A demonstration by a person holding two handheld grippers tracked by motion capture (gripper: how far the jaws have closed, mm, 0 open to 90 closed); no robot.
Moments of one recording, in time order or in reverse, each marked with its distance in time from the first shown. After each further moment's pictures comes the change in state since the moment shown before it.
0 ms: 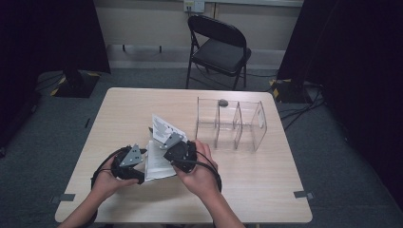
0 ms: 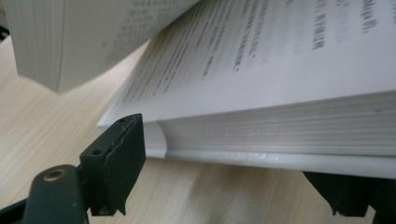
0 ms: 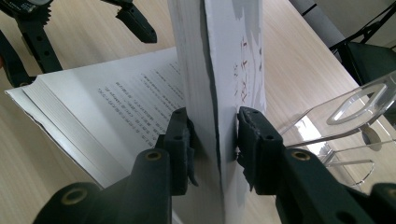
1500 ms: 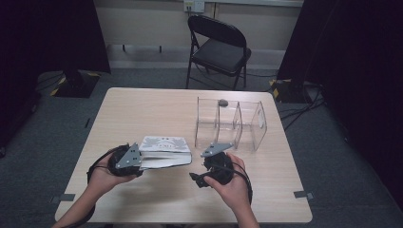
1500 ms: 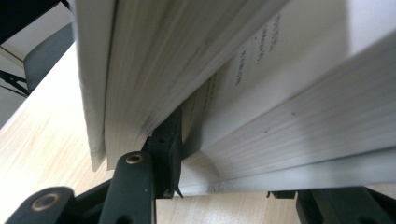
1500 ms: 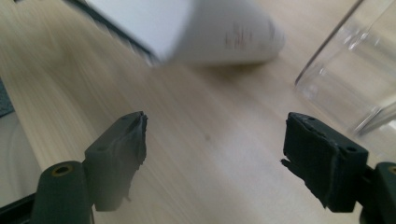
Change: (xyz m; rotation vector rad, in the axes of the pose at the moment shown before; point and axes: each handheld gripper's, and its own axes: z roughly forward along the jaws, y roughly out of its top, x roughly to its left) left arm -0.002 0.026 -0.026 -0.029 -0.008 0.125; right arm -0.032 -0.103 -0.004 -0.055 0.258 0.299
